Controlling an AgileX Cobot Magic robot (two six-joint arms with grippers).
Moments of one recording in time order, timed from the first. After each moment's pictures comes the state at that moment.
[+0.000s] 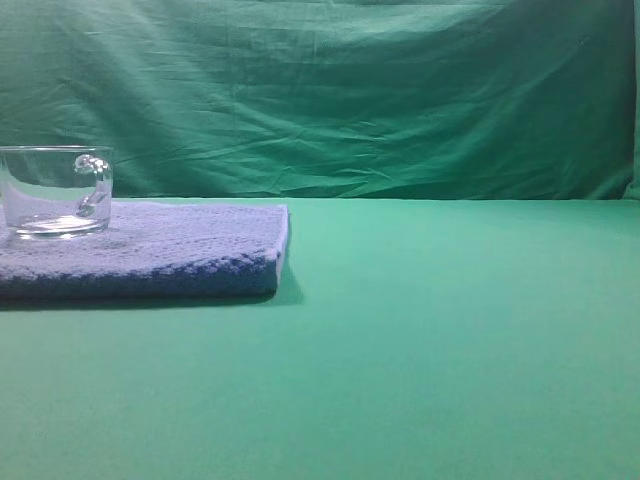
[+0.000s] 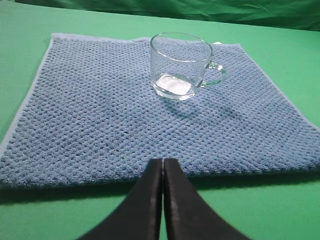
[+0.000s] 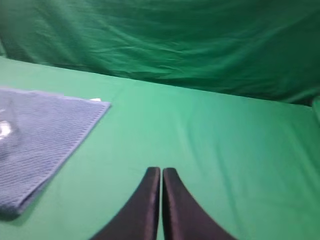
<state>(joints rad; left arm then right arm) -0.04 -0.02 0.02 -0.19 0.36 0.08 0.12 0.12 -0.23 -0.05 0.41 0.02</state>
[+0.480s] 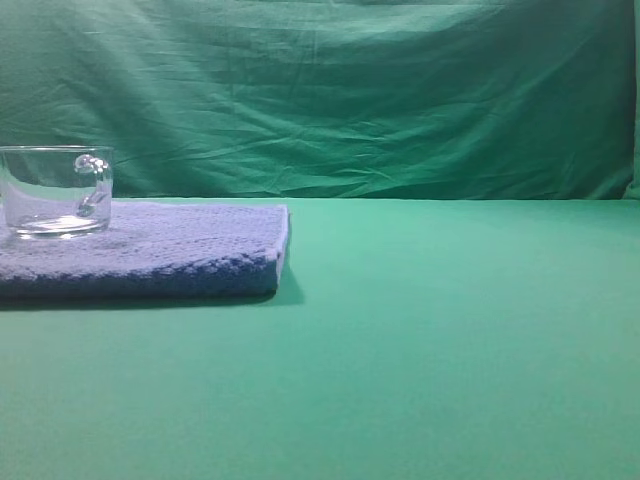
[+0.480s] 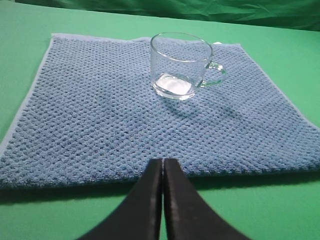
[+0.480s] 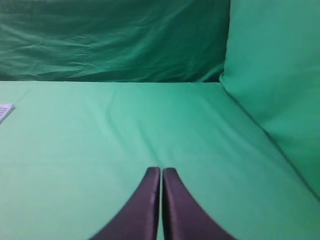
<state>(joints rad) -0.04 -0.02 0.02 -0.19 0.36 0.08 0.00 -0.01 0.00 -0.04 0.34 0.01</state>
